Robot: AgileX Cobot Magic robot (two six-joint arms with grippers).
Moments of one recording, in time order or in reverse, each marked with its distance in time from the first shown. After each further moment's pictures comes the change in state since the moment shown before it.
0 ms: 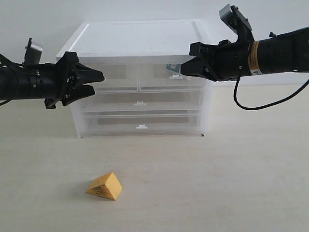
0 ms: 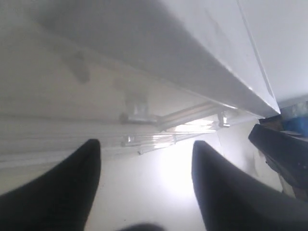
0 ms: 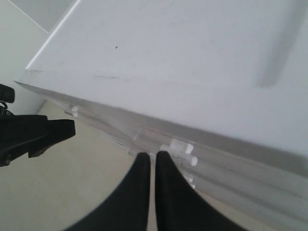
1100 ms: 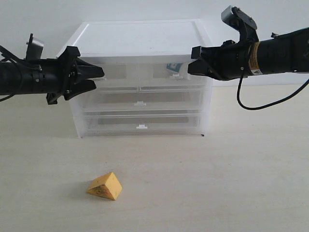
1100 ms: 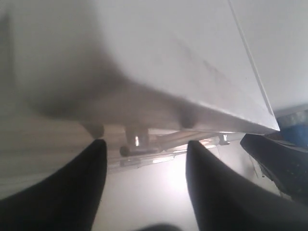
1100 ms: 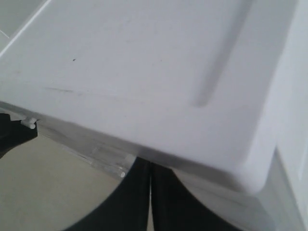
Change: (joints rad) left arm 0.000 0.033 -0.058 -0.002 -0.016 -0.032; right arm 0.000 0.001 0.000 0.023 0.125 -0.077
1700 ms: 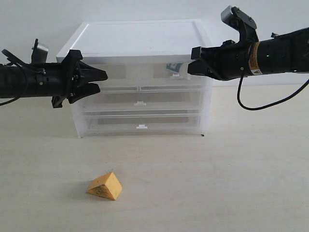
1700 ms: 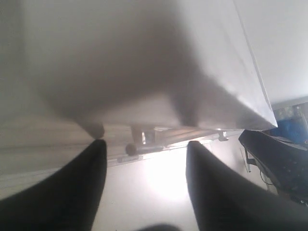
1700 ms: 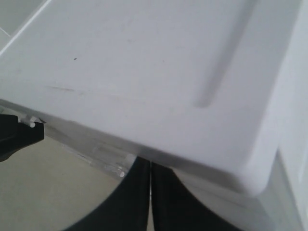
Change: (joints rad) left arm 0.000 0.041 -0.023 0.004 0.043 -0.025; right arm 0.000 0.000 0.000 0.002 -0.004 -0.015
